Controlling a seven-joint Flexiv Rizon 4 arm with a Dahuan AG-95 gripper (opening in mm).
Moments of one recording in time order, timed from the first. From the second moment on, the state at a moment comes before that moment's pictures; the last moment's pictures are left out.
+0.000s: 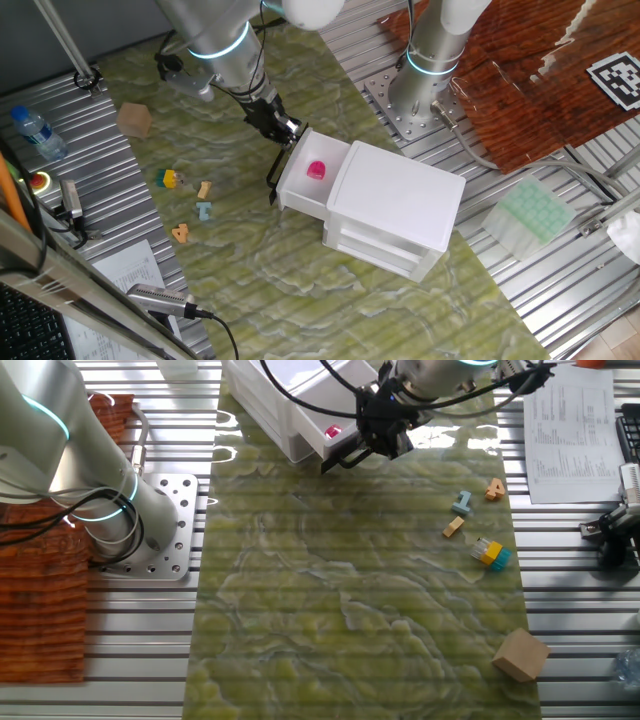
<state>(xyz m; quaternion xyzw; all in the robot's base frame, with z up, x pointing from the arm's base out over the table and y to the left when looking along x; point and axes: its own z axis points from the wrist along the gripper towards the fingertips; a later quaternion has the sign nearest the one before) 0.432 0.074 0.171 0.27 -0.95 -0.12 0.10</state>
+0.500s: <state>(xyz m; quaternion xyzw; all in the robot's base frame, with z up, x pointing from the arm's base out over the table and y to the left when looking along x) 0.426 0.083 0.168 0.27 -0.95 -0.14 0.10</state>
